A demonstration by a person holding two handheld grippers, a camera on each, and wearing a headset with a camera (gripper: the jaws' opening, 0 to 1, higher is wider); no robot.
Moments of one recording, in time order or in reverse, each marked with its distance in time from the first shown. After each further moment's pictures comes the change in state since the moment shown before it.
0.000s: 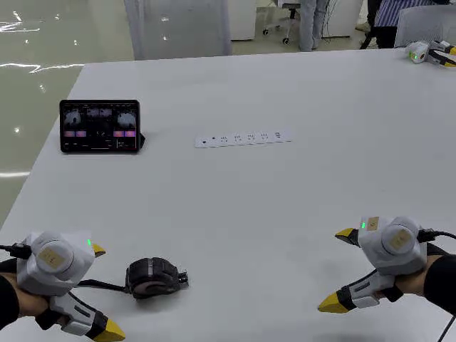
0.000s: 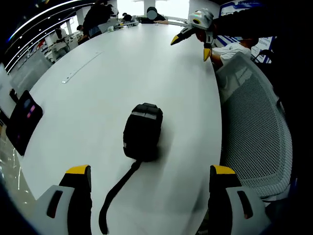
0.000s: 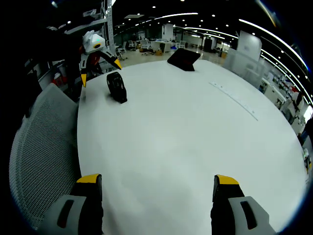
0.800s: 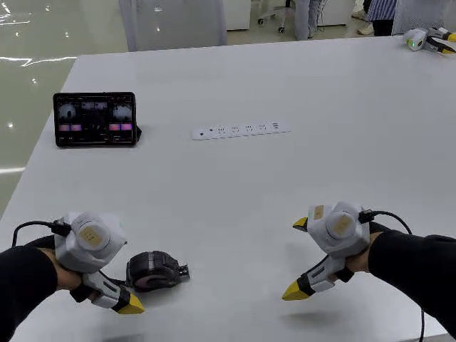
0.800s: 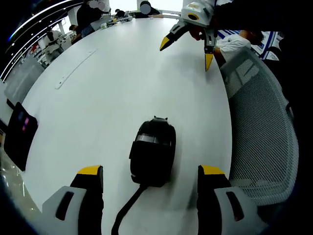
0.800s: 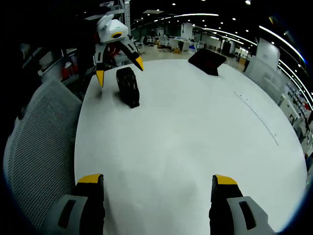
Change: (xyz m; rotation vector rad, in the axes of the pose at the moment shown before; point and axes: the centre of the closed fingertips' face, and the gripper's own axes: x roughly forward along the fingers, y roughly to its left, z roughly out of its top) left arm 0.026 0.011 0.027 0.056 0.051 -0.006; right arm 0.062 0.025 0.042 -0.129 0.037 0.101
